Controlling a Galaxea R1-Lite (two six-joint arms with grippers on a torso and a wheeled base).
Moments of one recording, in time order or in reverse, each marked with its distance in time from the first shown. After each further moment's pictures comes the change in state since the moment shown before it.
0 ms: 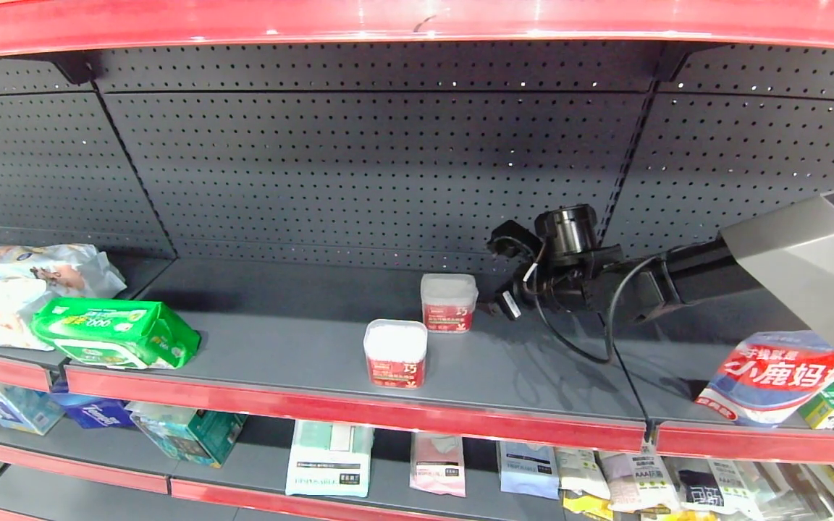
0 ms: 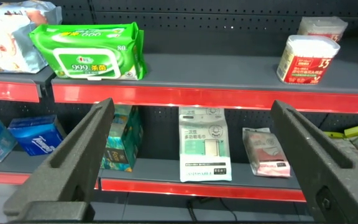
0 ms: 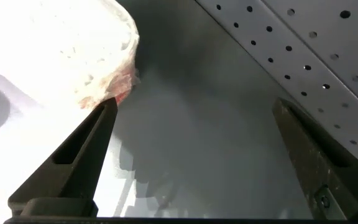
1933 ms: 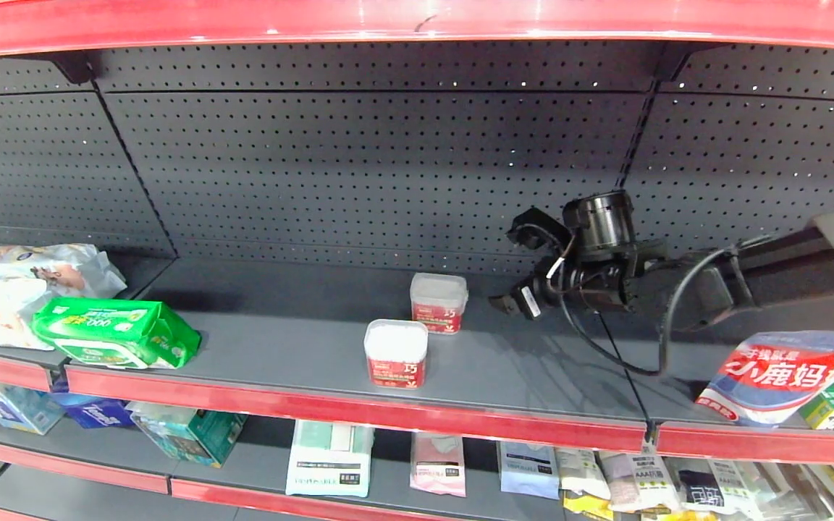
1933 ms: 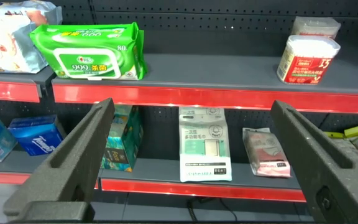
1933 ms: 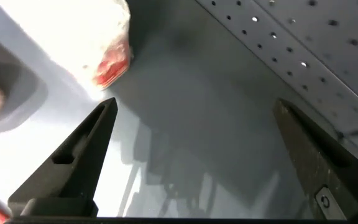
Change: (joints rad) left arm 0.000 0.000 0.000 0.000 0.000 0.000; right arm 0.016 -0.194 0.170 -0.002 -0.039 0.066
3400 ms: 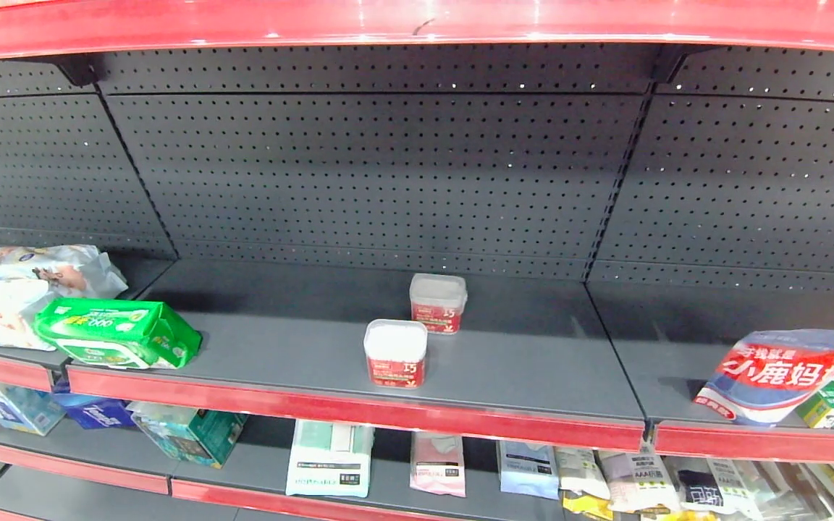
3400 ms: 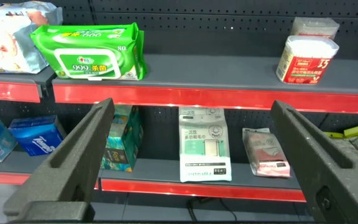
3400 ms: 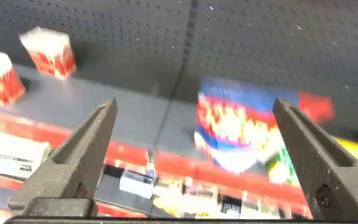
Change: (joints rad) left arm 0.000 0.000 0.000 0.000 0.000 0.000; right arm -0.273 -1.500 1.027 -0.034 -0.040 0.152
